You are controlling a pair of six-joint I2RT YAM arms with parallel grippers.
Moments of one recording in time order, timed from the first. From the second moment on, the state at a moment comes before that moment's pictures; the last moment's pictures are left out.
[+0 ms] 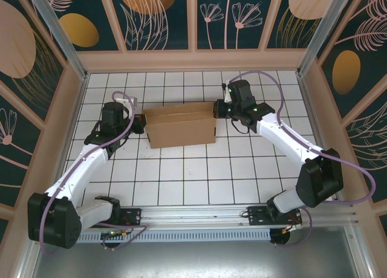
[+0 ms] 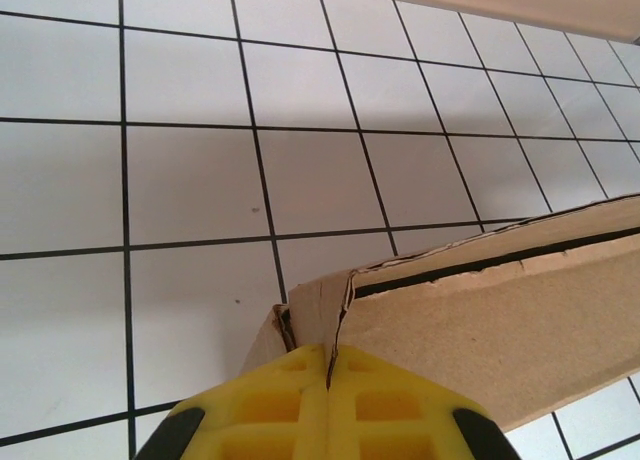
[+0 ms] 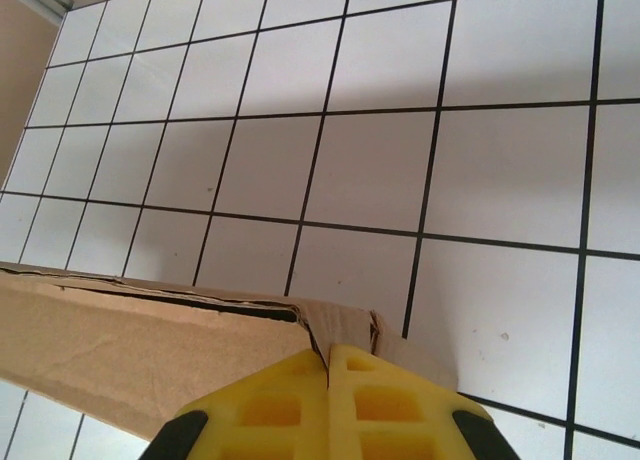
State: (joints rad) left arm -0.23 1.14 0.78 -0.25 0.20 -0.30; right arm 0.52 1.48 1.22 -0.45 -0.14 0.47
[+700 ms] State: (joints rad) left arm -0.24 1.14 0.79 -0.25 0.18 -0.29; right arm 0.47 1.54 1.31 -0.56 -0.25 0.56
